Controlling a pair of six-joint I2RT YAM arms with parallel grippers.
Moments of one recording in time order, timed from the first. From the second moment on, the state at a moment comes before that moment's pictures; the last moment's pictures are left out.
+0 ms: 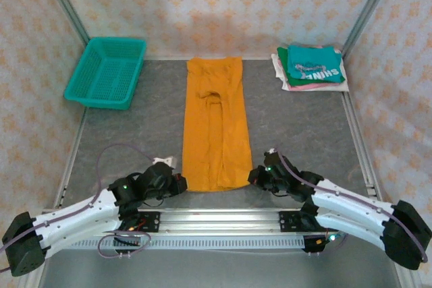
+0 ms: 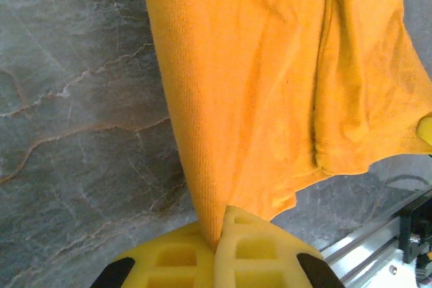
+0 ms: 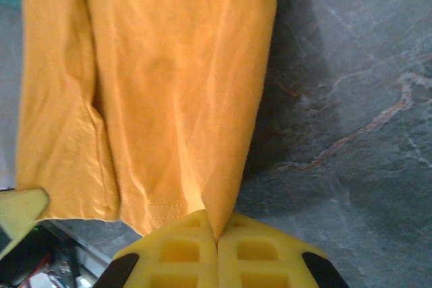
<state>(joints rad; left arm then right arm) -0.88 0.65 0.23 -0.42 0.04 -1.10 0.84 0.79 0.26 -0.27 -0.15 1.14</state>
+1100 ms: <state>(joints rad) -0.36 1.41 1.02 -0.46 0.03 -0.58 0.48 1.44 0.96 -0.31 -0.05 0.72</state>
